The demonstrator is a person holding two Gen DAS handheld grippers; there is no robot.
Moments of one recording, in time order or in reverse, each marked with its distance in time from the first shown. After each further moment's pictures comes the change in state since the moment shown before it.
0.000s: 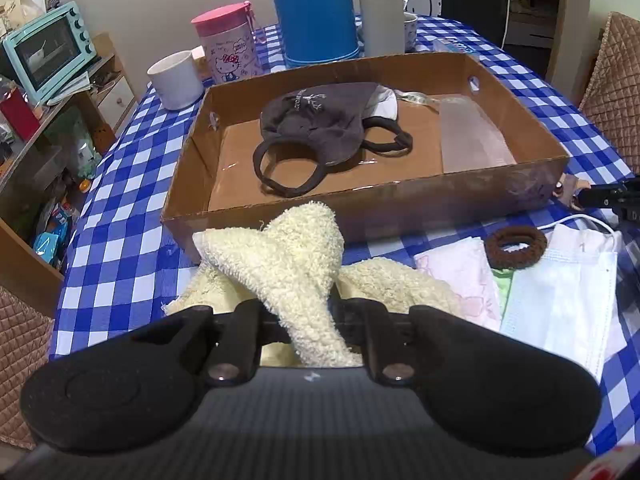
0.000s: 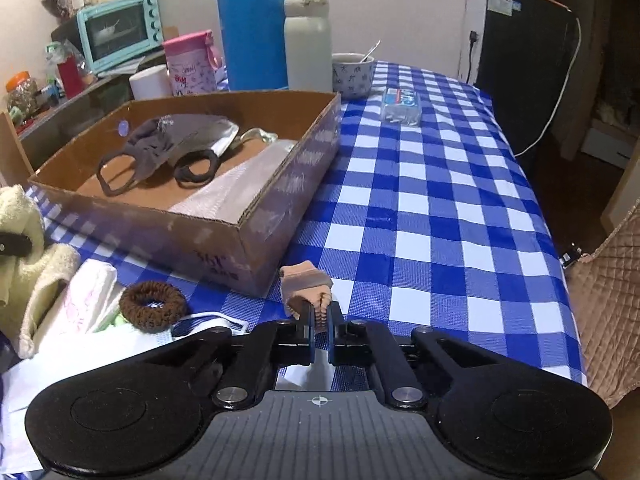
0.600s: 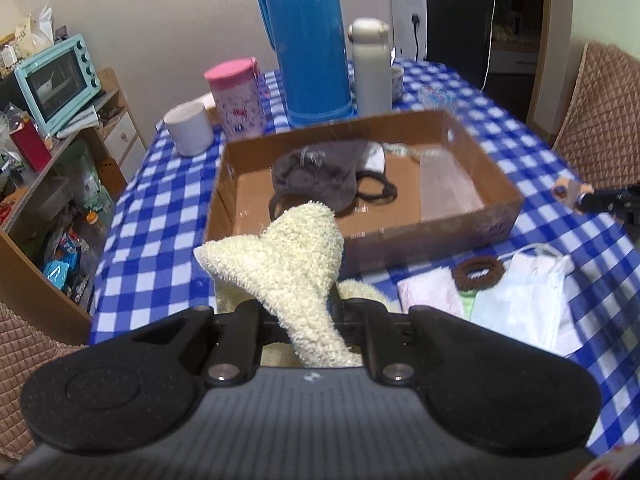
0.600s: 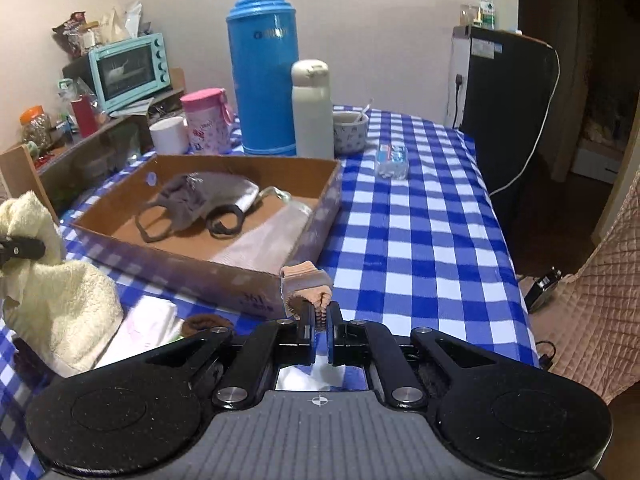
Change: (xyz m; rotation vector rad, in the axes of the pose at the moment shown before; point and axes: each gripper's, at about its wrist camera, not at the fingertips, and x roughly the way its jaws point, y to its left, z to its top) left arm -0.077 0.017 0.009 0.007 -0.114 -0.027; right arm -0.083 0.020 0.012 0.007 -0.105 0.000
